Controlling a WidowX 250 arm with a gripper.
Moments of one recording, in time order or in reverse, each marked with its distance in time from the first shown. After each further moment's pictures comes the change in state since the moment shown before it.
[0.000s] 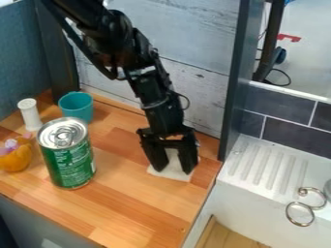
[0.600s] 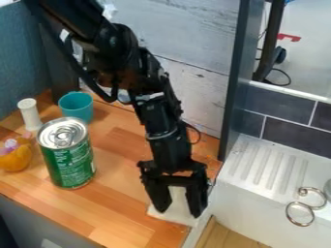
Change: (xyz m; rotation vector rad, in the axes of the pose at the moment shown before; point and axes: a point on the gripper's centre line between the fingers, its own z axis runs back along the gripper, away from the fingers) arm -0.050 -0.025 -0.013 0.035 0.063 0.057
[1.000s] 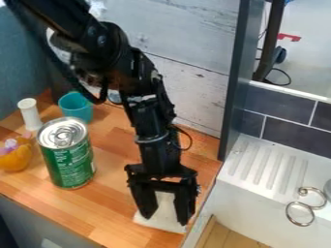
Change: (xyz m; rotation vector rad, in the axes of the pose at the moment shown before) arm -0.015 0.006 0.009 0.053 0.003 0.041
